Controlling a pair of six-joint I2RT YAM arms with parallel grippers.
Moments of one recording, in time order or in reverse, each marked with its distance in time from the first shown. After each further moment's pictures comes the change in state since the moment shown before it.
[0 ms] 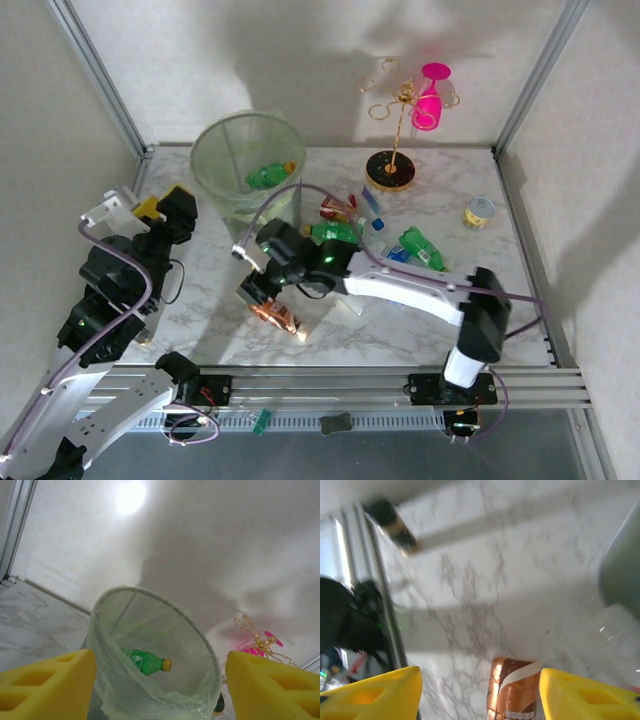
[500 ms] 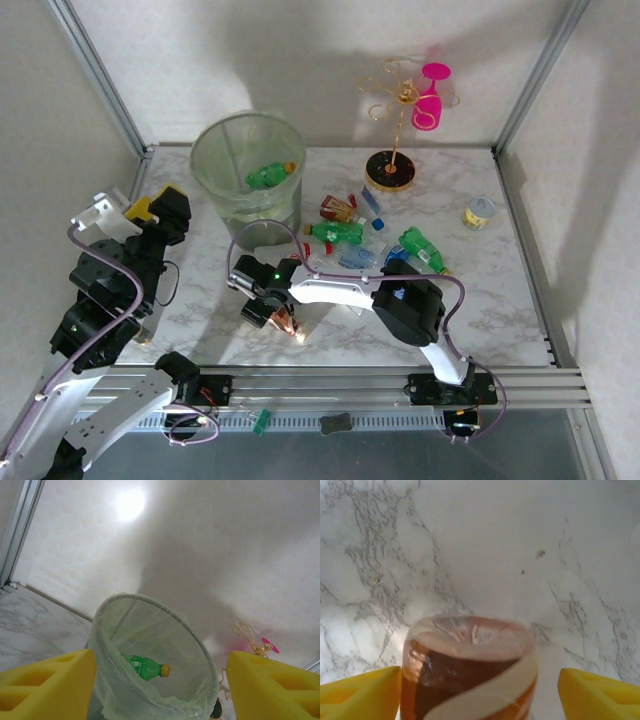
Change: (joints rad) left arm 0.000 -0.019 0.009 -0.010 -0.006 0.003; right arm 0.029 0.356 0.113 -0.126 0.217 -0.013
